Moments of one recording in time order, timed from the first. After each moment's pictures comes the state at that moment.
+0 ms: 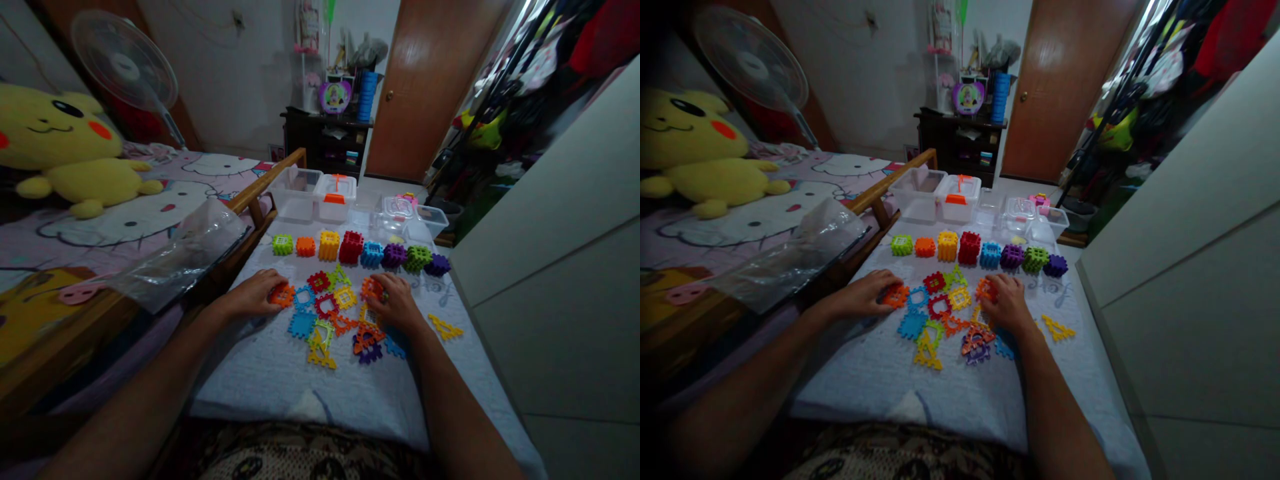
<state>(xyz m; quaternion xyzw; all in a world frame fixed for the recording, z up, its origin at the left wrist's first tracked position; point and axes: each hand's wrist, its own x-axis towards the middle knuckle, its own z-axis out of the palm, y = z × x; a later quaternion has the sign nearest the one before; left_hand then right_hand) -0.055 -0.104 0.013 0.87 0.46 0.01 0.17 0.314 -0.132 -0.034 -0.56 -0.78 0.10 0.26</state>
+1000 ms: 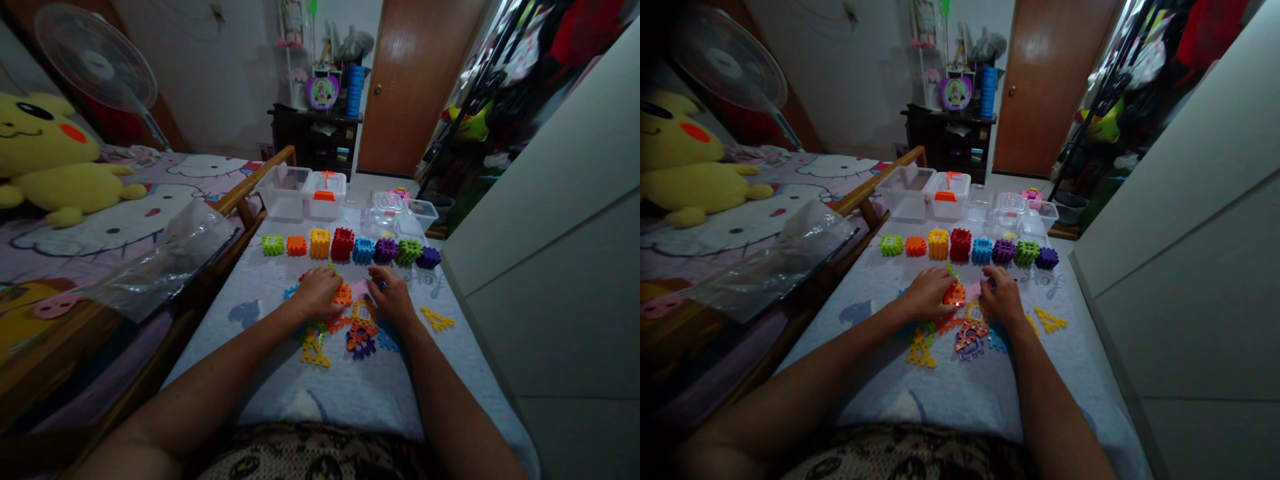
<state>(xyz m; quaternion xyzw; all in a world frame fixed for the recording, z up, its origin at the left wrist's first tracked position) 0.094 -0.109 0.013 0.91 0.42 0.01 0.06 0.309 -0.129 -0.037 -0.55 -0.71 0.11 0.42</state>
